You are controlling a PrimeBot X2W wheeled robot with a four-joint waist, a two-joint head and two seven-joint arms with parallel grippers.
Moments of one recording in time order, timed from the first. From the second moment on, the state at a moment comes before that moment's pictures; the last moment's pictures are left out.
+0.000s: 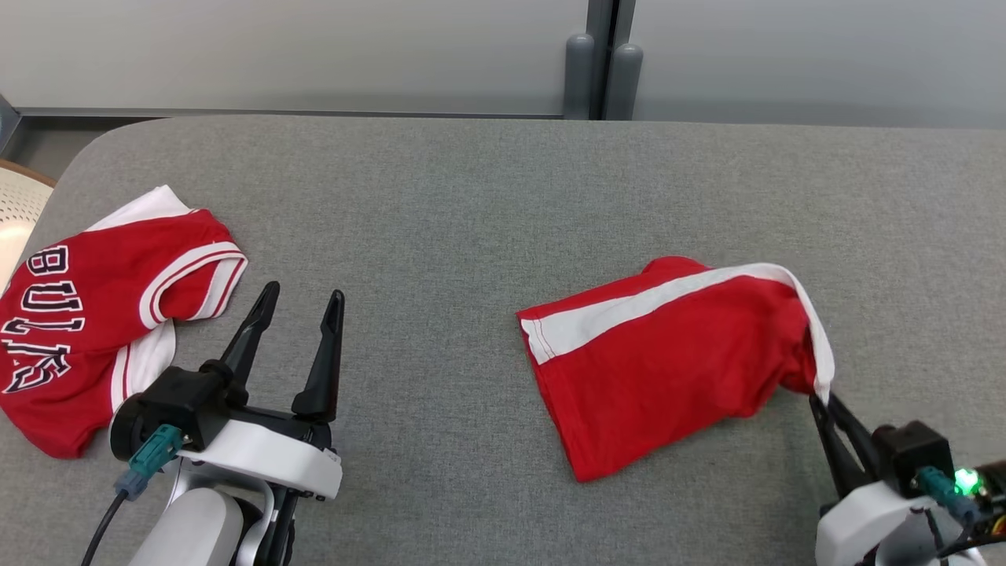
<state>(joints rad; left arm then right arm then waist) -0.22 0.29 -0.37 0.13 -0.49 0.07 -0.24 -0.06 -0.22 0.10 0.23 0.01 0.13 -0.02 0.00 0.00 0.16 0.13</state>
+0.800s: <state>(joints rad) -0.19 0.30 -0.36 0.12 -0.50 0.10 -0.25 0.07 -0.11 -0.01 0.10 0.09 0.13 -0.08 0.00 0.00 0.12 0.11</state>
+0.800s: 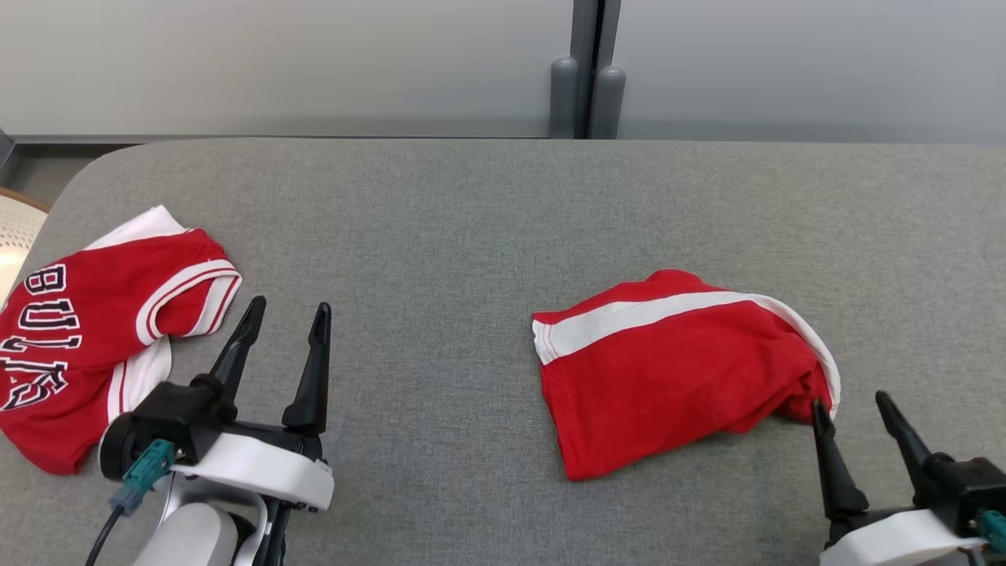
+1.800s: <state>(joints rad) -0.17 0.29 -0.45 0.10 -0.51 0.10 -0.12 0.08 -0.09 0.00 -0.10 0.19 0.13 0.00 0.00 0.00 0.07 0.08</state>
